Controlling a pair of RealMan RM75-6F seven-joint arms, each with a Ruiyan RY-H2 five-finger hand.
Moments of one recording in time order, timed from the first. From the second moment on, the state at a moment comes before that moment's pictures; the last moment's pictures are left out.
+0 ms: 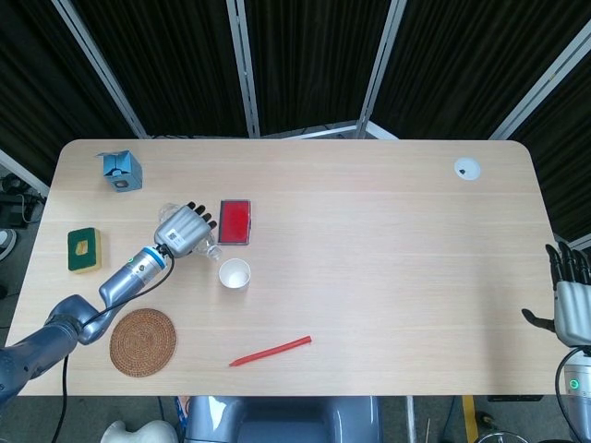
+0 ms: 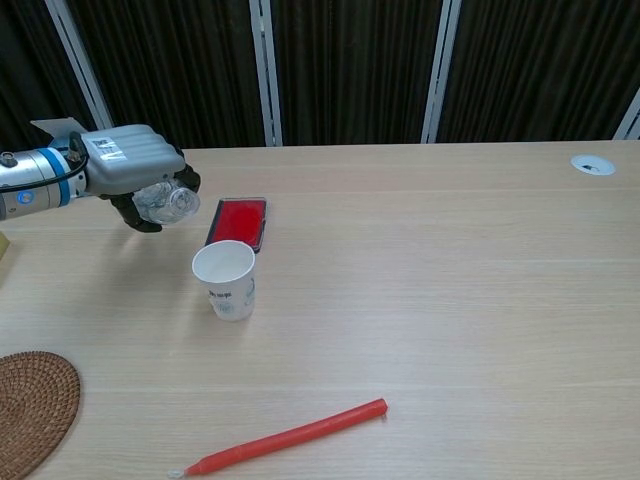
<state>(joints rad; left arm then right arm) -0.88 -1.66 0.02 -0.74 1.62 0.91 0.07 0.14 -1.16 0.17 -1.53 -1.23 1.38 -0.19</state>
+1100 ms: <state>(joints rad) -0.90 -1.69 0.04 -0.73 1.64 0.91 0.25 0.14 -1.15 0.17 -1.53 -1.22 1.38 -0.19</state>
